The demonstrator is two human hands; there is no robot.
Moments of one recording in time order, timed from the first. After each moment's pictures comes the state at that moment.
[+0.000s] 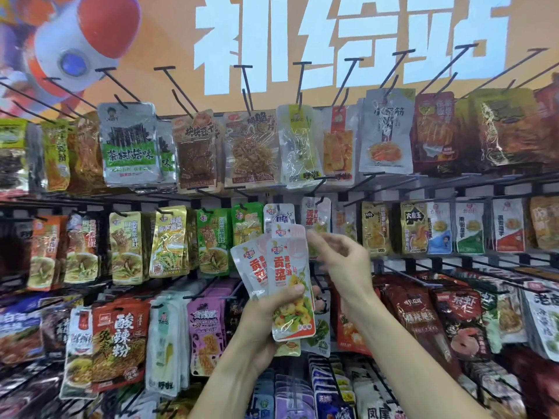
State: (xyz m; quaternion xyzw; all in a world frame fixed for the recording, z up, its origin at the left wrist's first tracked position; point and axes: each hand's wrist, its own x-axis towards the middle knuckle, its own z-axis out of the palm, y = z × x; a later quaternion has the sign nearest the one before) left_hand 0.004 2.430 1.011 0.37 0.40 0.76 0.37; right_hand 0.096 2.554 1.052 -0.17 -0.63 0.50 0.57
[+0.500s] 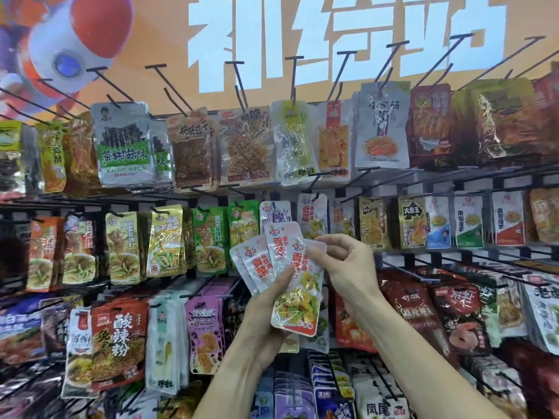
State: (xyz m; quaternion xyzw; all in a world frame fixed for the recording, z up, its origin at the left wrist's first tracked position) left_hand 0.009 2.442 1.008 0.33 0.37 0.78 0.39; right_hand 0.109 2.557 1.047 -0.12 -0.64 0.52 0.56
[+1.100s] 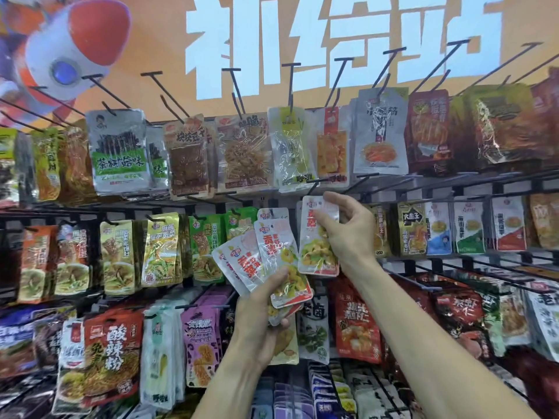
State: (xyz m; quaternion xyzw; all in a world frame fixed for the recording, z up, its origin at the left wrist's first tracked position) left_hand 0.004 2.449 1.021 0.29 0.40 0.80 0.33; right_hand 0.092 2.586 1.108 -0.12 -0.62 0.40 0.66
